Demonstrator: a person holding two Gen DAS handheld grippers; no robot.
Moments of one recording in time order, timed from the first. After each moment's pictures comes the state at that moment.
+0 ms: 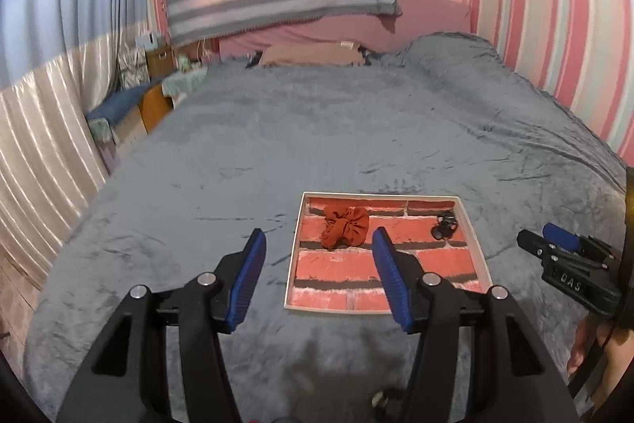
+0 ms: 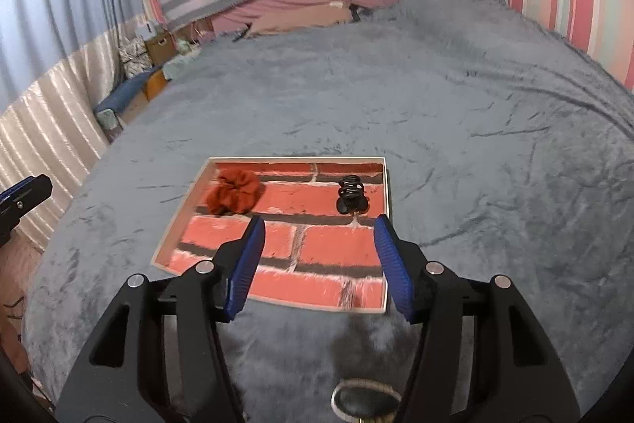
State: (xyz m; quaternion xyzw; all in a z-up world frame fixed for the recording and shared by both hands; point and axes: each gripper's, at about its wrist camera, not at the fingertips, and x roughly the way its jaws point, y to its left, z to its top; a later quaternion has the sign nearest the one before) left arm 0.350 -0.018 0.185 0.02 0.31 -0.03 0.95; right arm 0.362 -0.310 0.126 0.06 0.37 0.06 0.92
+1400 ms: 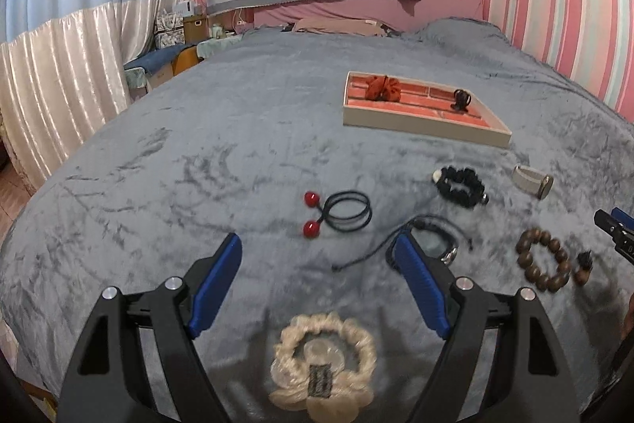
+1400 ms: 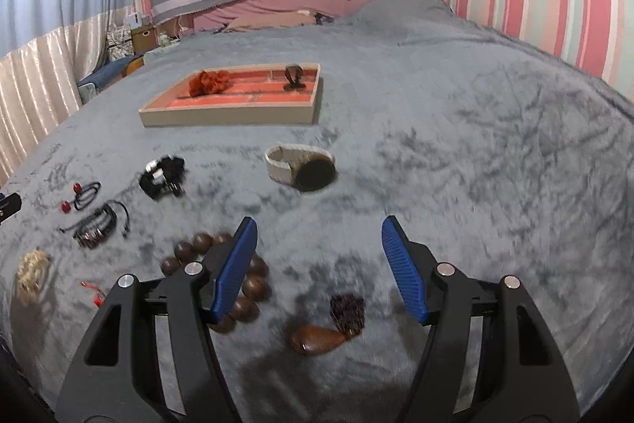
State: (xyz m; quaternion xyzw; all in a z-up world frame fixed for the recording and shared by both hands) left arm 0.119 0.055 0.009 0.00 0.32 0.01 0.95; right arm 0.100 -0.342 -0.008 0.01 0.34 -0.01 0.94
